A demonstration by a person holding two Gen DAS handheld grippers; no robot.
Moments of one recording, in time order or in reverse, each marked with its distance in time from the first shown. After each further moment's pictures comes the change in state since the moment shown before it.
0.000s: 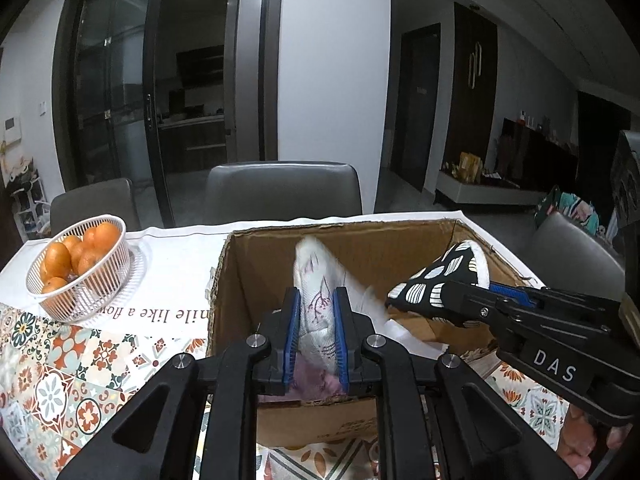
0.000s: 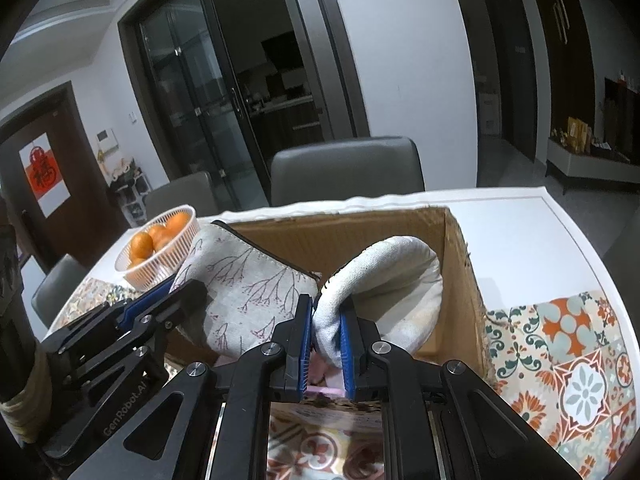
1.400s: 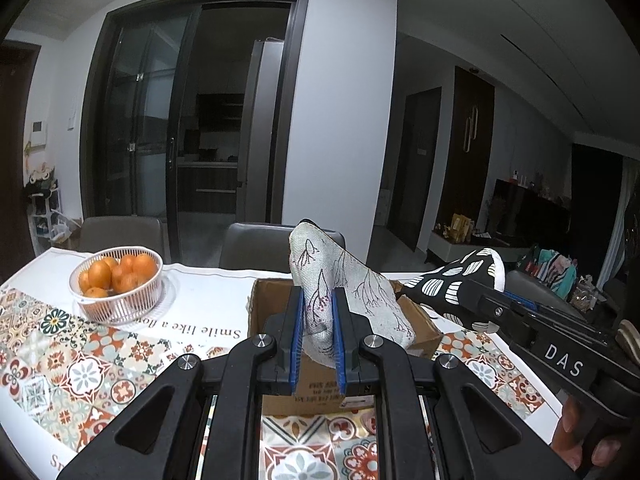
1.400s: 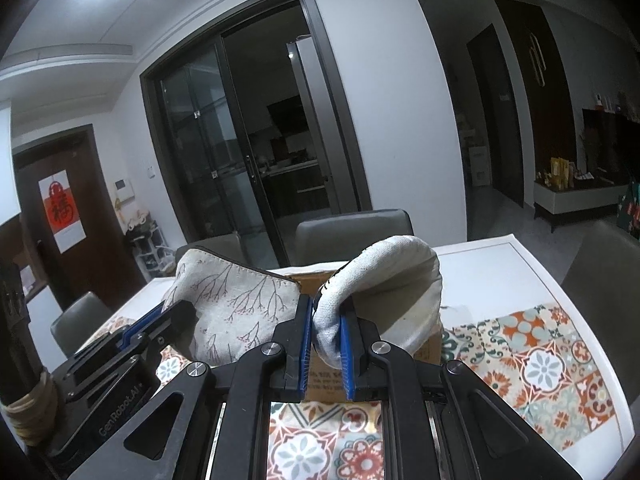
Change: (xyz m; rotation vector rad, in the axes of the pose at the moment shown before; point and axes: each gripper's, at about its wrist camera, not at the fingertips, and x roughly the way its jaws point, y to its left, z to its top) left arm -0.152 -0.005 -0.001 -0.084 -0.217 -0.008; right arm -0.153 0.042 -0.023 0.001 -0.262 0.001
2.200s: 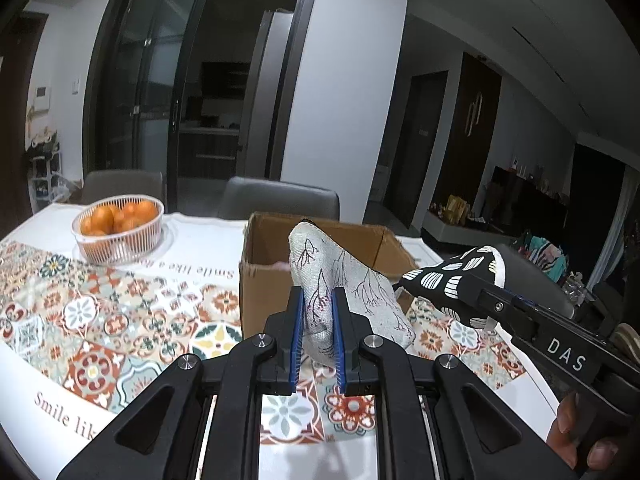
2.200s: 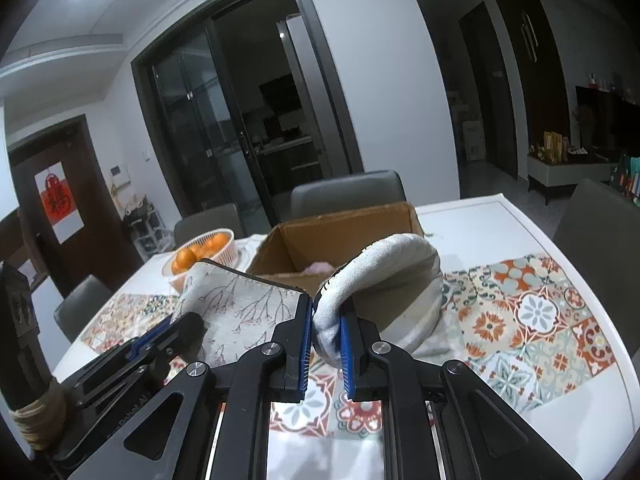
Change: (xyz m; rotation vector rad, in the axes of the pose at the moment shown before) left arm -0.036 -0.004 -0.049 -0.062 0.095 -0.017; right arm -0.033 -0.005 -0.051 0.038 0.074 -0.011
